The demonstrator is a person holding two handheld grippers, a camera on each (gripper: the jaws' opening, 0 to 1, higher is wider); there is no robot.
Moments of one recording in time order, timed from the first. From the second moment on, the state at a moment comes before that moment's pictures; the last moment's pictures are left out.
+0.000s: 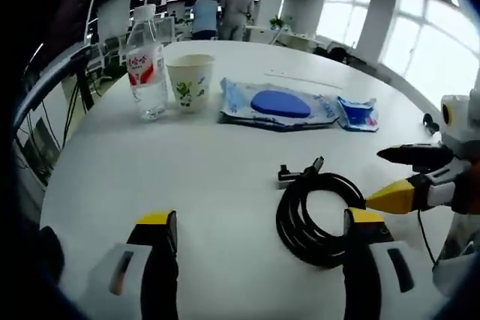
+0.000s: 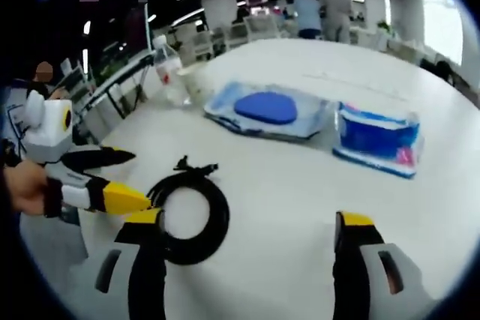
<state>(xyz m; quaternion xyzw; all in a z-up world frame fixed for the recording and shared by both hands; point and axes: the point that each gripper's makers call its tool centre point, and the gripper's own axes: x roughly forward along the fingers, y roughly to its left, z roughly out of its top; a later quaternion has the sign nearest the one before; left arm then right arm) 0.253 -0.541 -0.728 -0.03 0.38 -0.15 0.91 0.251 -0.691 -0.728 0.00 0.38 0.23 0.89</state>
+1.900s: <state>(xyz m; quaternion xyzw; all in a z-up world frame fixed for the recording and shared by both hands) 0.237 -0.577 -0.741 0.08 0.41 -0.17 0.89 0.245 -0.646 -0.747 -0.15 0.40 0.30 0.85</state>
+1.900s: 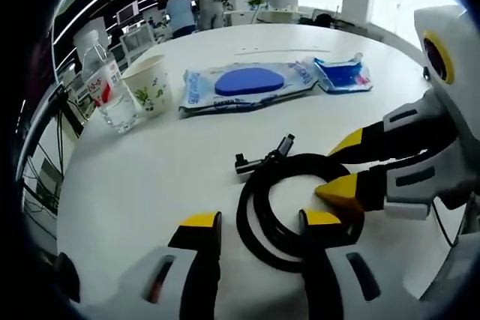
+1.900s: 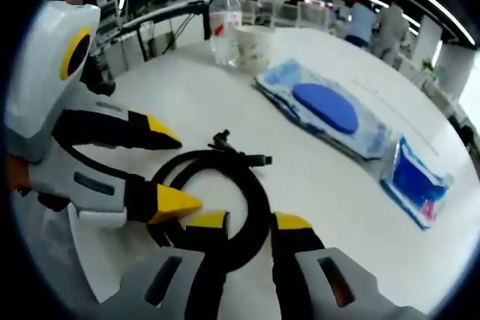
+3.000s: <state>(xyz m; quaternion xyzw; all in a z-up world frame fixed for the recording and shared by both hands) 0.233 -0.577 -0.744 0.11 0.44 -0.18 0.87 0.236 -0.645 -0.746 -0.18 0.42 0.29 0.84</state>
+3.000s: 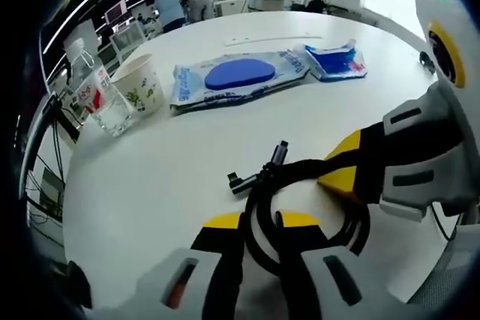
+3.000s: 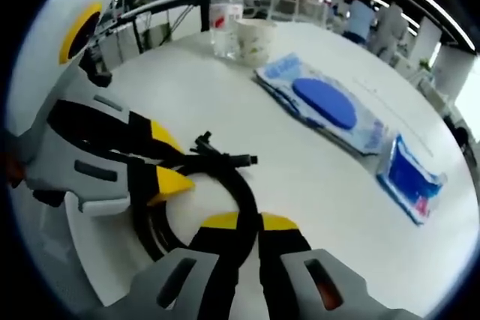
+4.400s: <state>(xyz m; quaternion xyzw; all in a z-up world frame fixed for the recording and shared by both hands) 0.256 -0.616 -0.725 0.07 0.42 -0.22 0.88 0.246 -0.689 -0.729 -0.08 0.42 0.24 0.87</state>
